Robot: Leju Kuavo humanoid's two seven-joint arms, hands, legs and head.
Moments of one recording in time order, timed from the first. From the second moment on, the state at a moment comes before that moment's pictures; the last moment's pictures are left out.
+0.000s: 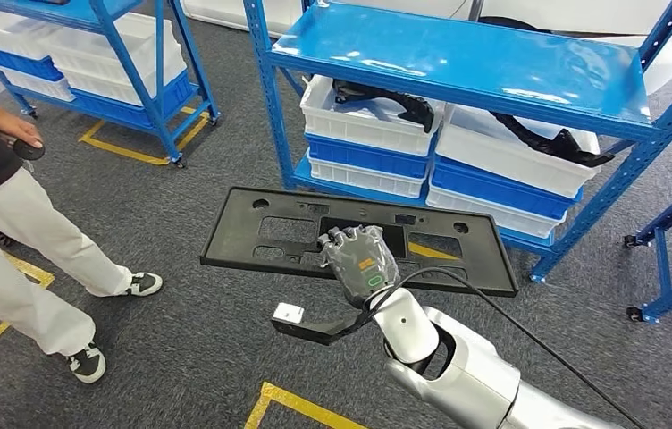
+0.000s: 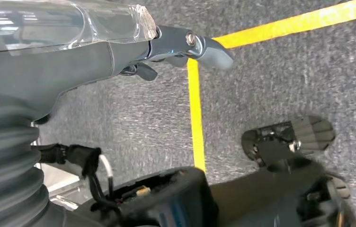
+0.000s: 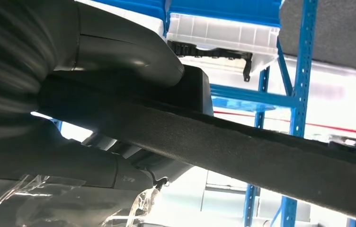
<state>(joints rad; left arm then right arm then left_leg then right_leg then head) -0.18 -0.02 -1.24 -0.24 0.75 0.33 0.07 -0.69 -0.10 1.31 -1.40 1.09 0.01 0.22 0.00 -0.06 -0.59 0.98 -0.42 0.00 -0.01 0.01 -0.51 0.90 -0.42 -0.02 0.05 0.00</state>
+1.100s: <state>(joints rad) -0.18 -0.03 -1.24 -0.24 0.75 0.33 0.07 -0.69 -0.09 1.32 -1.40 1.08 0.03 0.21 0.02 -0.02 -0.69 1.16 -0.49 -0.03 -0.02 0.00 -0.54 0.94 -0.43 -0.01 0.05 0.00</state>
